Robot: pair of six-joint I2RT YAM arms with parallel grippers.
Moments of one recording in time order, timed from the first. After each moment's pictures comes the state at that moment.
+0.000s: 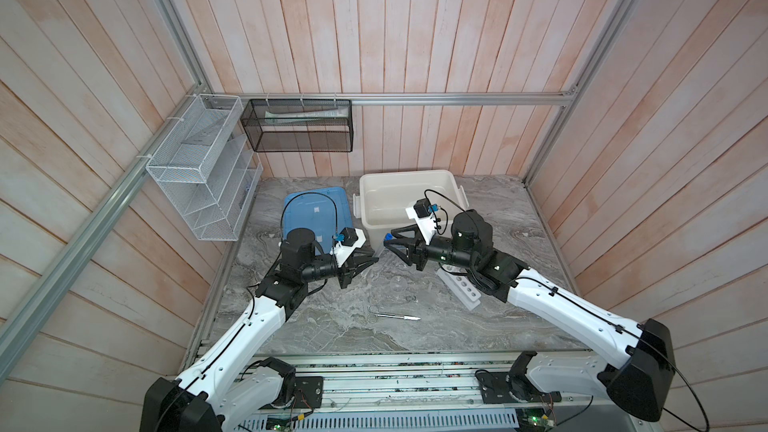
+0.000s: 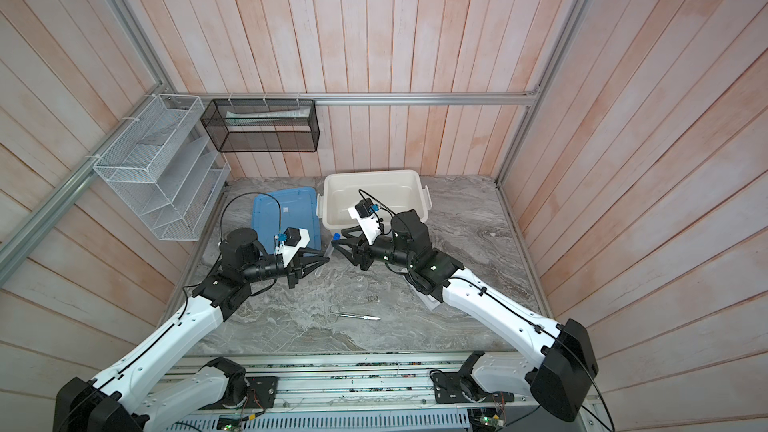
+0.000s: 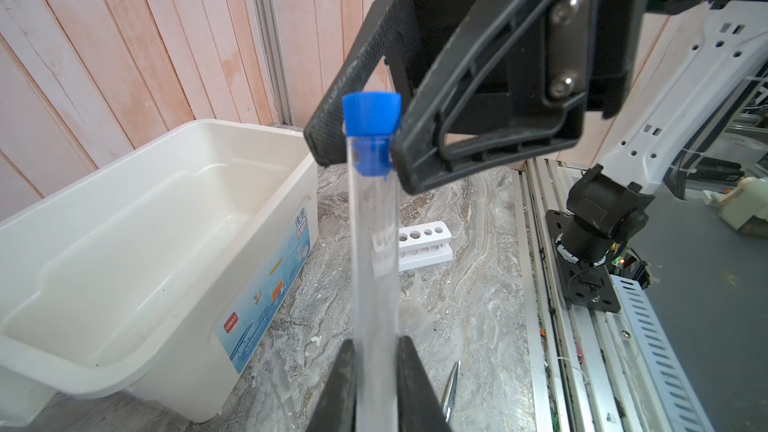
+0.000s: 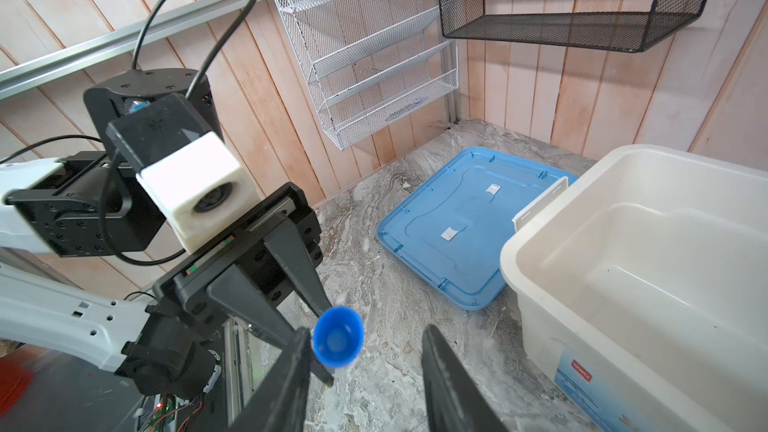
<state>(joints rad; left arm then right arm) -0.38 1.04 0.72 0.01 0.86 0.25 0.80 1.25 1.02 0.04 -0.42 0.21</state>
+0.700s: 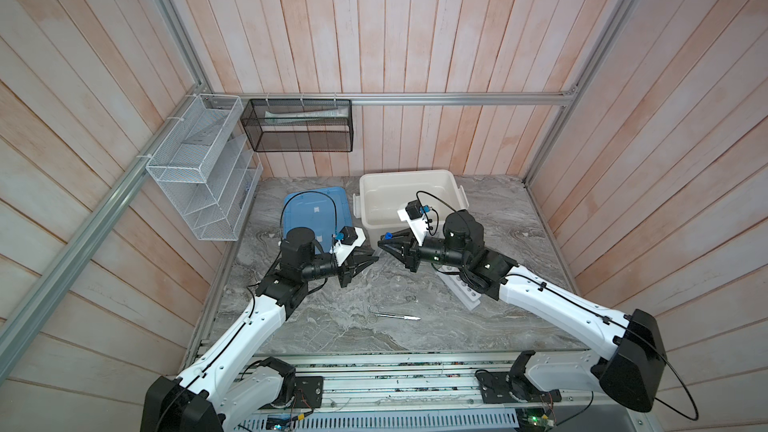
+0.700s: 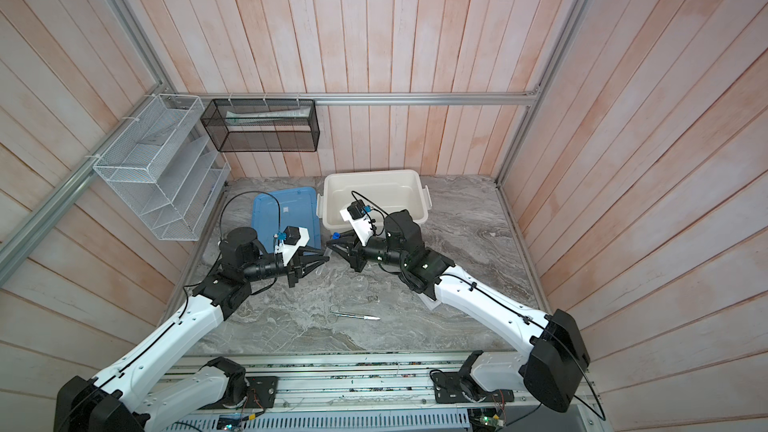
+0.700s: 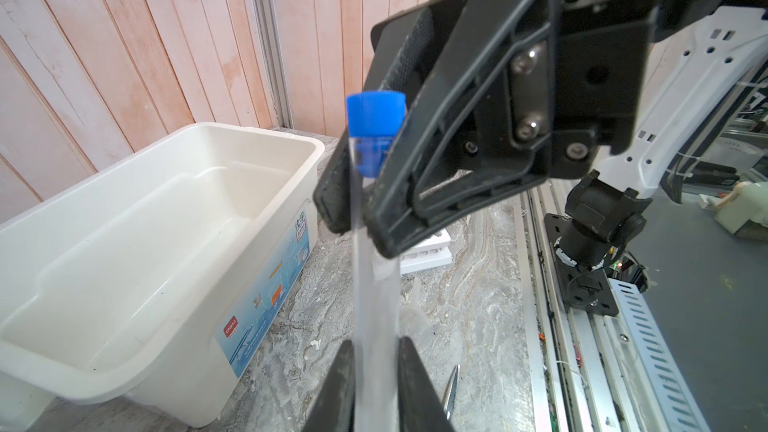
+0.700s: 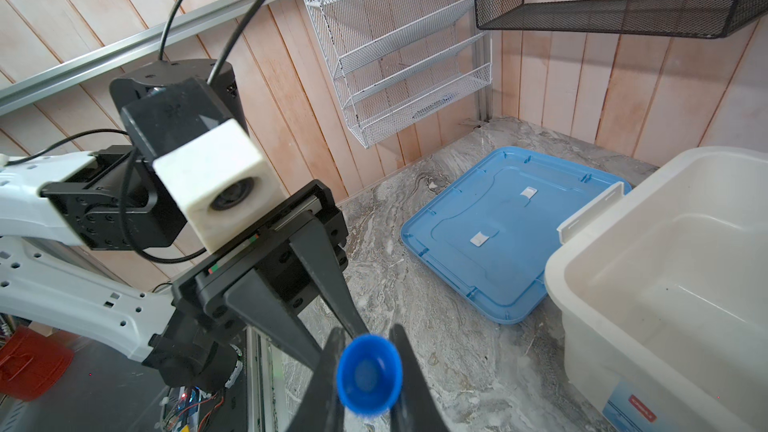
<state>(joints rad) -0.38 1.04 0.73 0.02 0.86 0.24 0.82 1.30 1.03 0.09 -0.46 0.23</state>
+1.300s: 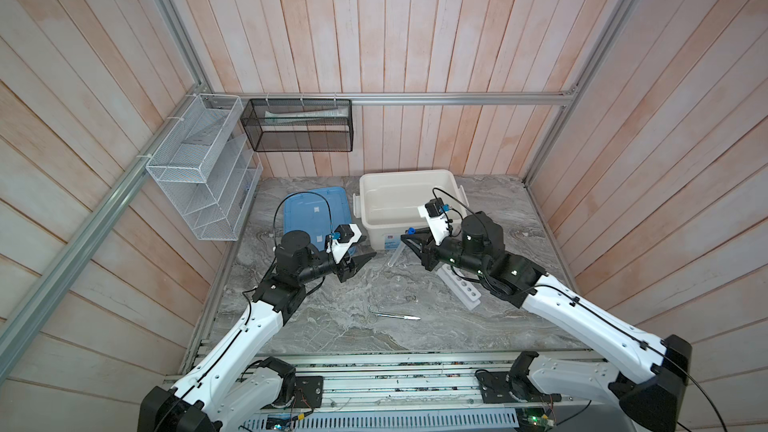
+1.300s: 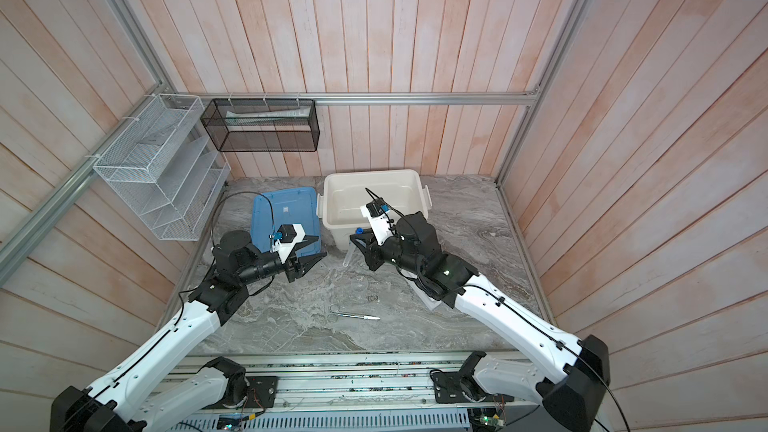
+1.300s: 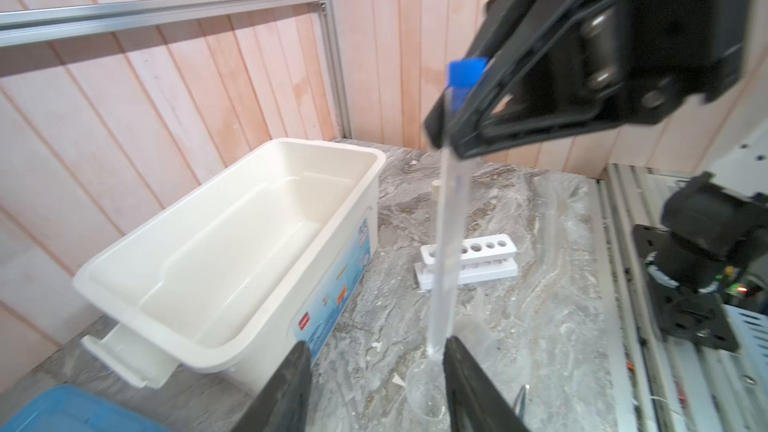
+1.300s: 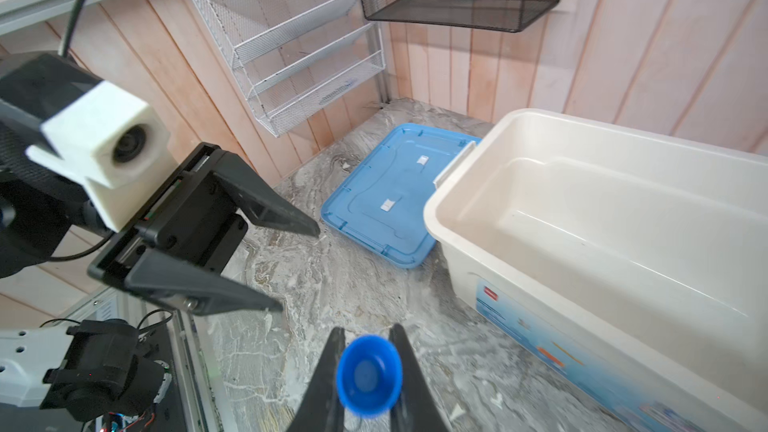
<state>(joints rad) -0.38 0.99 0.69 0.10 0.63 0.26 0.82 1.11 1.06 -0.24 -0.12 0.20</state>
